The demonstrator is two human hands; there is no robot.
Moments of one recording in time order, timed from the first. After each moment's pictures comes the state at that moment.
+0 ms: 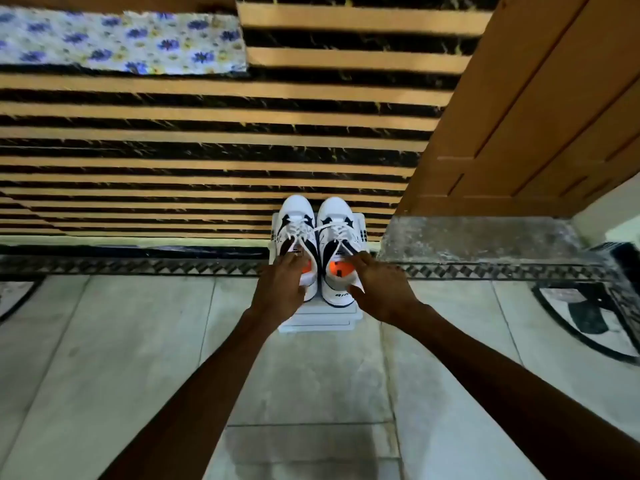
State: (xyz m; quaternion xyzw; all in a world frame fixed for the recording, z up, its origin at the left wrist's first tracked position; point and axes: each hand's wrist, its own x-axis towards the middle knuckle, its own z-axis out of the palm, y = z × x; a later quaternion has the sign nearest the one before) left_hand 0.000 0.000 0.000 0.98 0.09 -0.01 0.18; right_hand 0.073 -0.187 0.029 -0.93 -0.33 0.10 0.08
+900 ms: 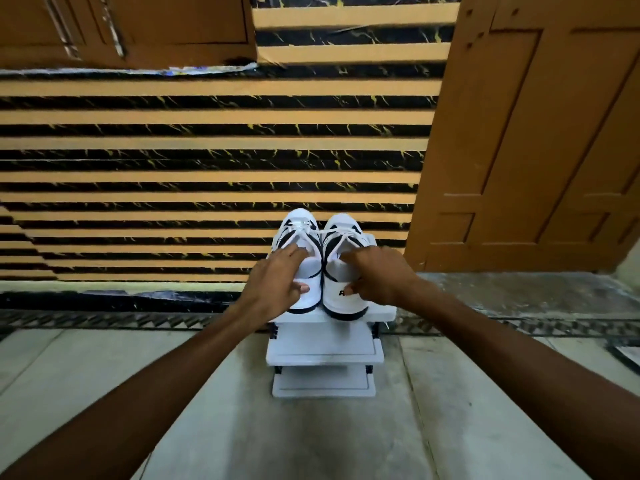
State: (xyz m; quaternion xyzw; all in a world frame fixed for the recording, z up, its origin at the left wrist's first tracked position) left_hand -0.014 -0.002 -0.114 0.98 0.03 0.18 0.08; right_hand 0.079 -0.186 -0.090 -0.89 -0.44 -0.09 0.04
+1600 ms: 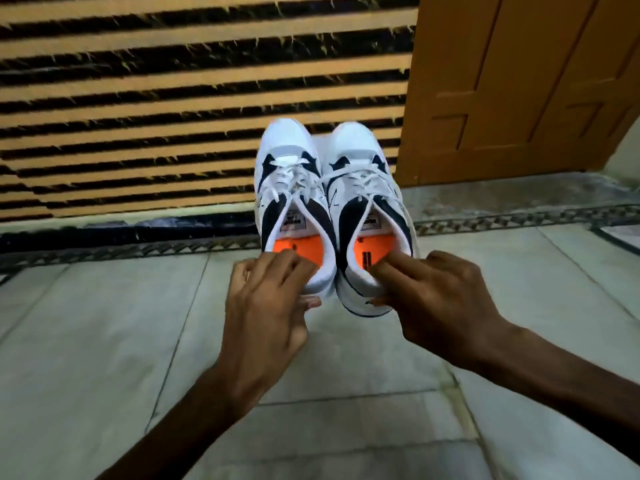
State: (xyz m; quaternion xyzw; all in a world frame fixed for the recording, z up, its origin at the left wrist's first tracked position) left_hand -0.242 -0.093 -0.206 0.93 -0.05 0.35 0.08; right_hand -0.152 -0.298 -0.200 -0.82 -0.46 -0.34 0.07
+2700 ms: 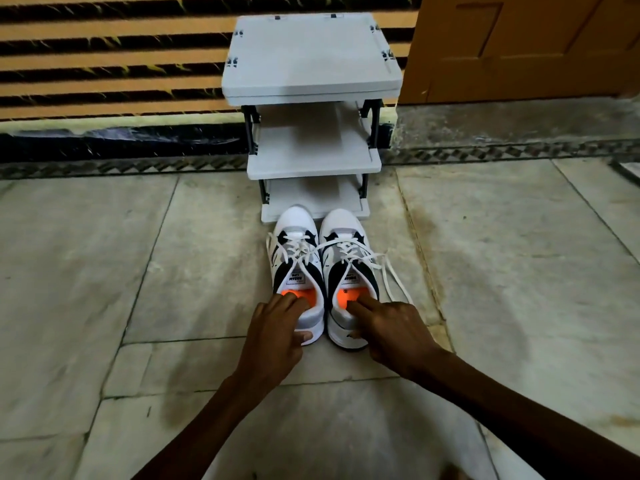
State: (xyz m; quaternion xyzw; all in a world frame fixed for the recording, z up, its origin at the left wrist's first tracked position) left_hand -0.243 -0.095 -0.425 0.98 0.02 0.07 0.20; right_hand -0.157 -0.298 -0.395 -0.90 -0.44 0.02 -0.01
